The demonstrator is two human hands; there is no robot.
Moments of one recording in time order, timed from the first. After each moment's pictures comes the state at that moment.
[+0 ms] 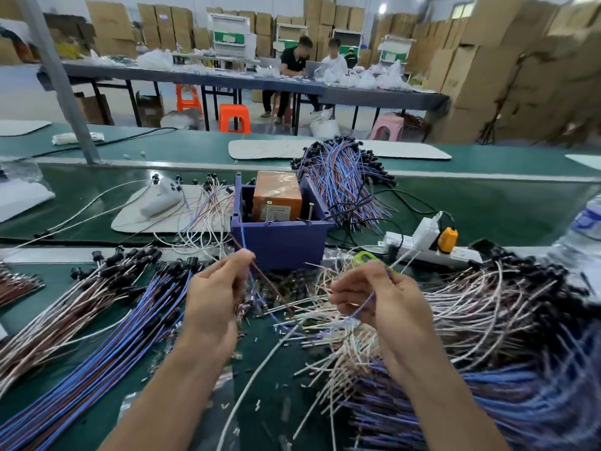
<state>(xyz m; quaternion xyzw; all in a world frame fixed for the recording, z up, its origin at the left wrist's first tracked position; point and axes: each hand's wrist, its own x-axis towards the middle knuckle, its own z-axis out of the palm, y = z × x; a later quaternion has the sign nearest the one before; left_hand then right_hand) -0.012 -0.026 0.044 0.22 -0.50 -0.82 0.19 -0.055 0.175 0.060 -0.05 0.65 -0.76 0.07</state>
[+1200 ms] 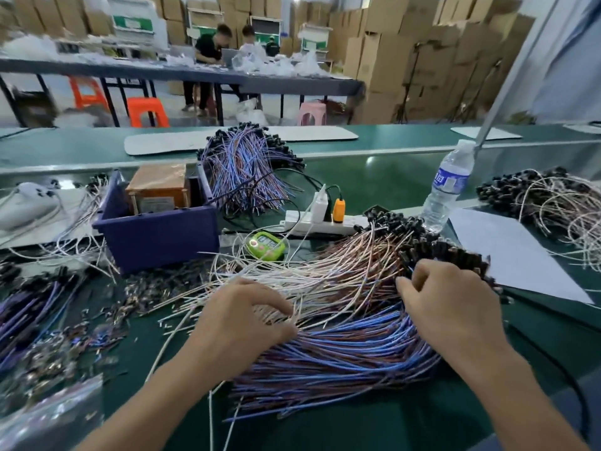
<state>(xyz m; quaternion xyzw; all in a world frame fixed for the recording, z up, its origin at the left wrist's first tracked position) -0.019 0.112 0.028 -0.06 -0.92 -0.38 0.07 -0.041 0.389 0.071 0.07 0.98 -0.08 -0.19</state>
